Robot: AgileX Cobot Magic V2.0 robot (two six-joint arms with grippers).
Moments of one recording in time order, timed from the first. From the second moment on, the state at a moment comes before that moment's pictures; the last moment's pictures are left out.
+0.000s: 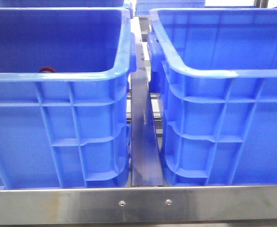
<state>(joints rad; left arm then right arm) 0.03 -0.01 0.00 0.00 0.04 -0.01 -0.08 -0.01 0.03 -0.08 0.02 0.10</state>
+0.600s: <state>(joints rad) 0.03 0.01 -0.12 0.00 0.18 -0.01 -0.08 -0.01 0.03 -0.08 0.02 0.10</state>
